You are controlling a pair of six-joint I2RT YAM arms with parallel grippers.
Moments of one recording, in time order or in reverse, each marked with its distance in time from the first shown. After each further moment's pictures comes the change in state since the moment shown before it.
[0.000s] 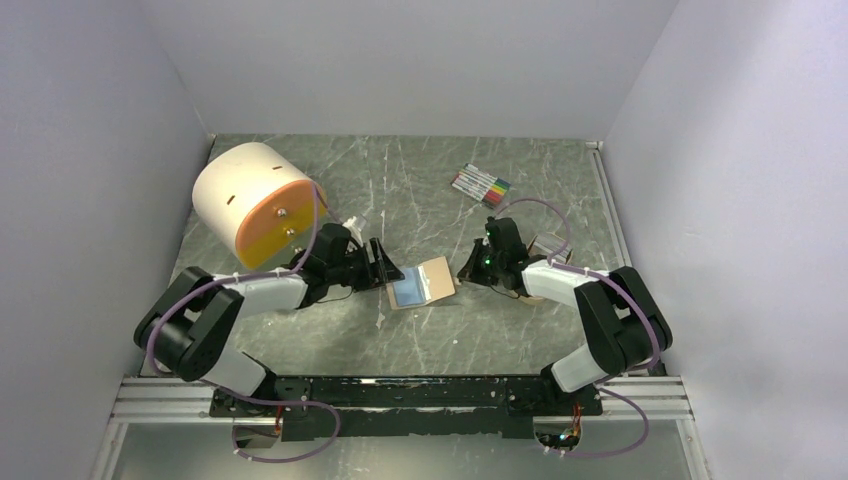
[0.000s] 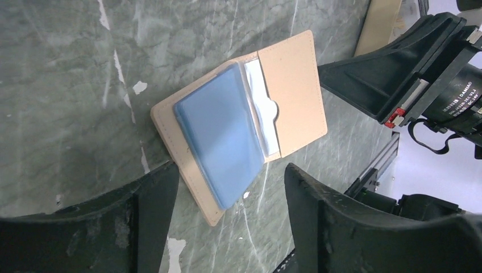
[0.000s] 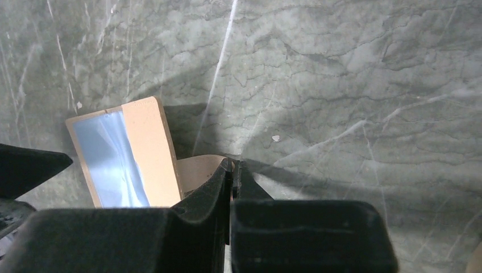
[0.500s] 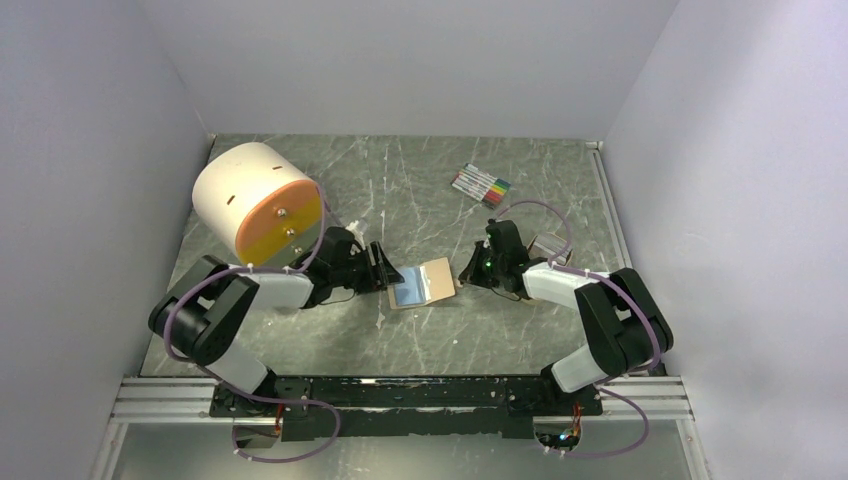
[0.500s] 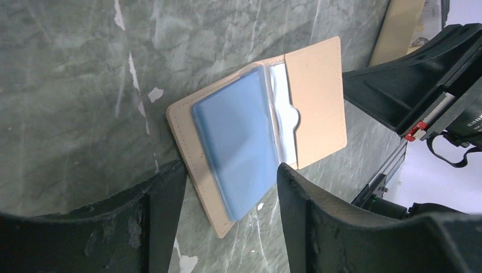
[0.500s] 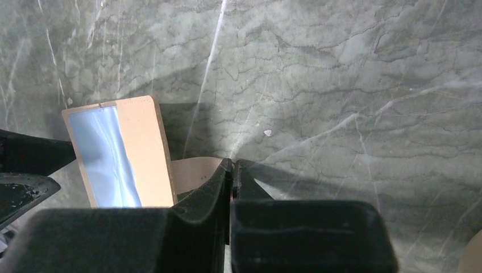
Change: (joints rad) left arm -0.006 0.064 -0.012 0.048 -0.031 -0.008; right arm 0.000 -0.008 -0.023 0.006 0.014 -0.017
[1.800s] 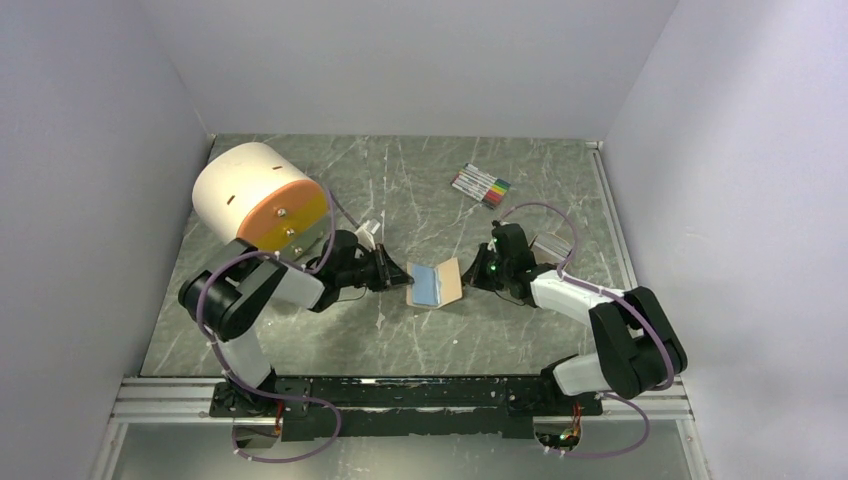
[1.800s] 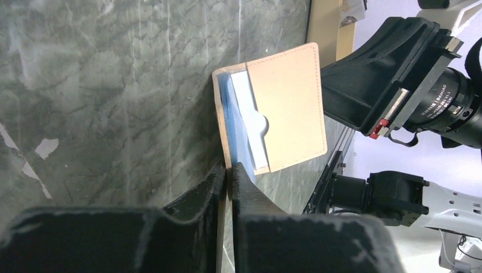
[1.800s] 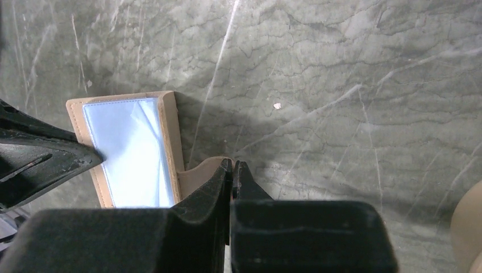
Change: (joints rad) left arm -0.020 0.170 -0.019 0.399 0.174 -0.073; right arm 0.000 -0.117 -0.045 -0.026 -0.021 0.000
